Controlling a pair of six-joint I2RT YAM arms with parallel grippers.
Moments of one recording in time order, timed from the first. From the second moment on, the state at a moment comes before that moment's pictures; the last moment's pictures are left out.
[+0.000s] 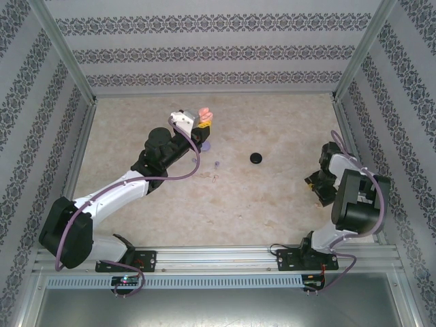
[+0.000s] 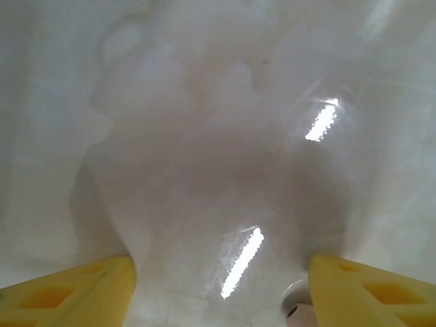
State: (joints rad) left arm -0.55 1.35 0.86 0.50 0.11 -0.05; right arm -0.27 1.60 0.86 -0.82 0.06 0.91
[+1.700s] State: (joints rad) left arm -0.58 1.42 0.79 0.59 0.11 -0.09; right arm -0.39 1.56 0.91 -0.88 -0.05 0.65
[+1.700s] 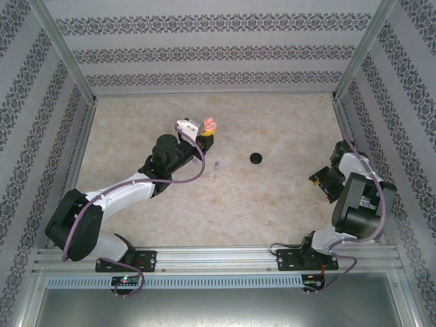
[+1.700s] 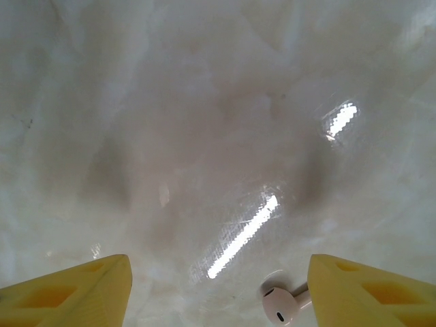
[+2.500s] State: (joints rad) left arm -0.58 1.42 0.76 0.64 0.10 -0.09; right arm -0.21 1.57 0.83 -0.85 -0.03 0.74
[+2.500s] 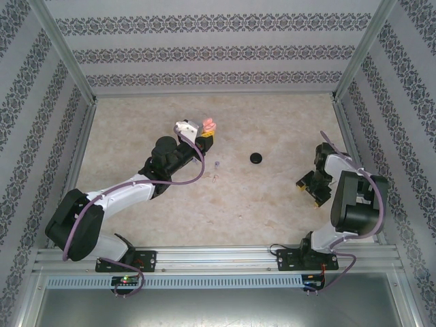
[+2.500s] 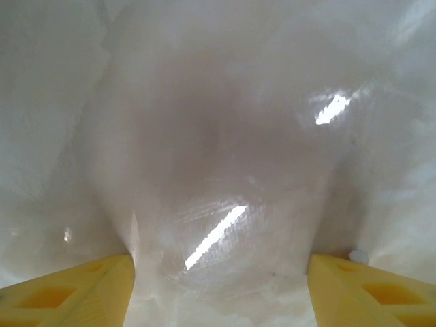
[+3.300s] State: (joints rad) left arm -0.58 1.46 0.76 0.65 0.11 -0.09; right arm -0.29 1.42 0.81 -1.01 0.04 0.75
